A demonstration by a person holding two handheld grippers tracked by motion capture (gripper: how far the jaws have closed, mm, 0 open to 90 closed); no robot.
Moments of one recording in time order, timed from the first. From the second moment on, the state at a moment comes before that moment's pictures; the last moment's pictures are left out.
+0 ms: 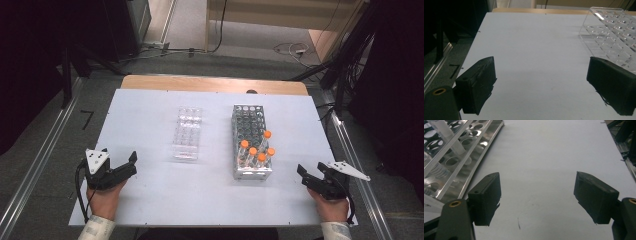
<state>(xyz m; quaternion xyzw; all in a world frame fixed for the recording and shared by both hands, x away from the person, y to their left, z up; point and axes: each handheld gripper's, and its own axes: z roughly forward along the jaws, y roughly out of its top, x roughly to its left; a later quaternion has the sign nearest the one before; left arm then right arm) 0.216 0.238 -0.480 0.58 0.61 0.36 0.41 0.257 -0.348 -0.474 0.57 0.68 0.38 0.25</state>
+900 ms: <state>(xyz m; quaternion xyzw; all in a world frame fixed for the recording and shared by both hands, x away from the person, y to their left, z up) 0.217 0.232 -0.482 0.59 0.60 0.35 0.41 0.252 -0.333 -0.466 0.55 0.69 0.41 0.23</state>
